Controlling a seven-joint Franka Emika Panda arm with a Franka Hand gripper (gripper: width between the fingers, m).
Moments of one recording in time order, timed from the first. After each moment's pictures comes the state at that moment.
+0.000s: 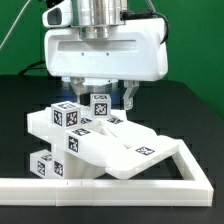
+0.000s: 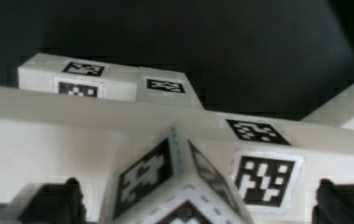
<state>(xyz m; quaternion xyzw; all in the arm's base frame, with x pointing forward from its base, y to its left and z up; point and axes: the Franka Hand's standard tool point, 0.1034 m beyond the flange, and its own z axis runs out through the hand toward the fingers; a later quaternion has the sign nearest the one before) 0.583 0.001 0.113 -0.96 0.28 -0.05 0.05</state>
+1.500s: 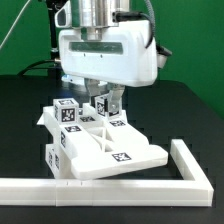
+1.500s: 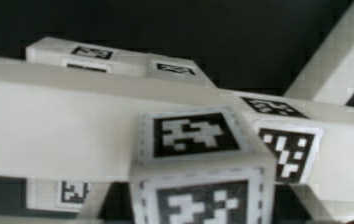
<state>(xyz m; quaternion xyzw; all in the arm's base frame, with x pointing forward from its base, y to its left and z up) 0.592 0.004 0.112 -0.85 0.52 -0.04 0.06</state>
